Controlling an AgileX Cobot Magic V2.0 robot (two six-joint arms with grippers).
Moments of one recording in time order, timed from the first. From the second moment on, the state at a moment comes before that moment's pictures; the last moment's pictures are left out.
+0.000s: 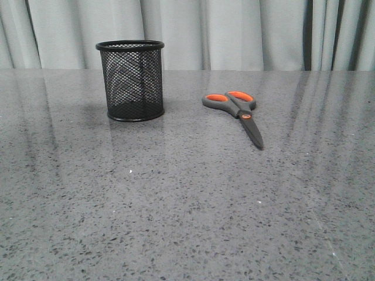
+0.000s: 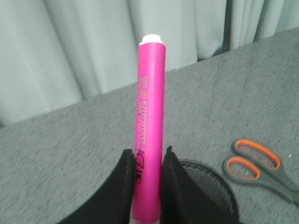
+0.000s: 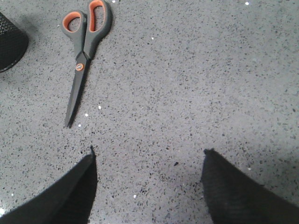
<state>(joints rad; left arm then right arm) -0.45 1.37 -1.11 -0.45 0.15 0.53 0.03 0.73 -0.64 0.38 0.72 -0.13</state>
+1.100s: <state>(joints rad) -0.54 1.62 -1.11 -0.47 -0.02 0.53 0.03 0.73 -0.64 0.38 0.72 -0.13</state>
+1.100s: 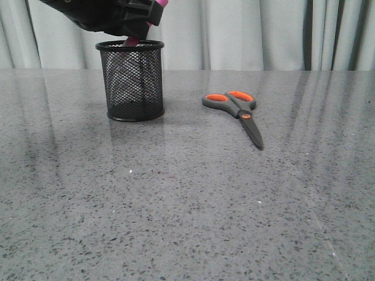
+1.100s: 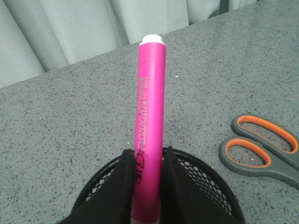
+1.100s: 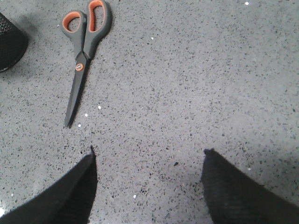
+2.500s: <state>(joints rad) -0.28 0.92 -0.96 -0.48 0.22 0.53 0.03 0.73 -0.66 0.42 0.72 -0.13</state>
